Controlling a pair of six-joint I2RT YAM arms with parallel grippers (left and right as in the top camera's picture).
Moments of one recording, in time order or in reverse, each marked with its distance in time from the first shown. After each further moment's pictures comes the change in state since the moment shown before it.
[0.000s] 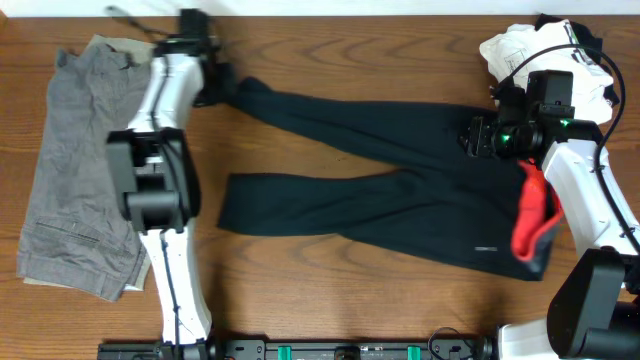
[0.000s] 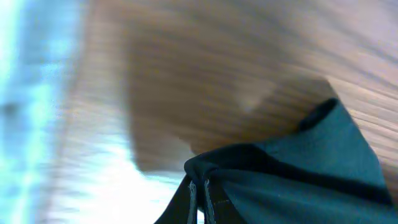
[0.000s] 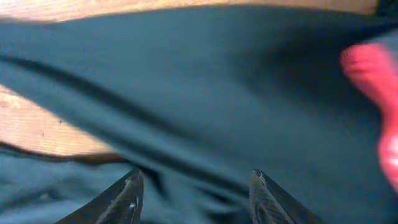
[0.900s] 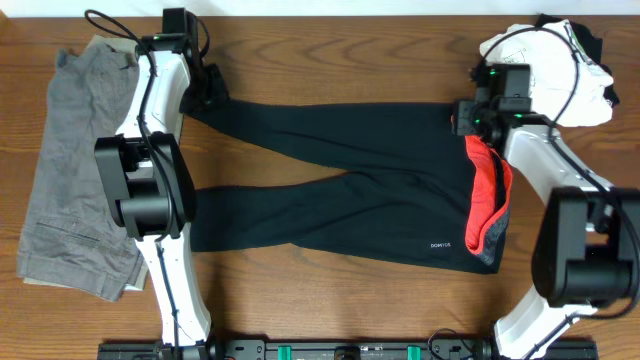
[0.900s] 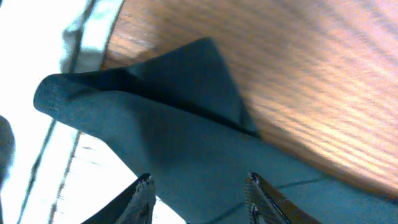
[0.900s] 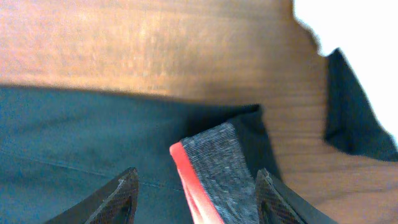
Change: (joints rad) left arm -0.021 -0.056 0.000 -0.123 -0.012 -0.100; right arm 0.098 0.254 0.004 0.442 0.303 -0.072
